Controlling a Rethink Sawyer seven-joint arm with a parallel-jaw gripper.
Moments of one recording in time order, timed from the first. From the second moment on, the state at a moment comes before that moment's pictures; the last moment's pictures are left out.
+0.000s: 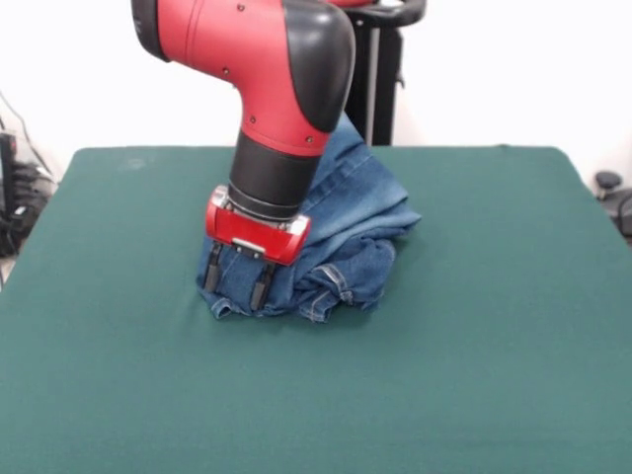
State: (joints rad) arm -0.11 -0.33 -0.27 1.53 -0.02 0.14 1.81
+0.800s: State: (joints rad) arm -0.11 -0.32 -0.27 1.52 -0.02 0.17 1.81
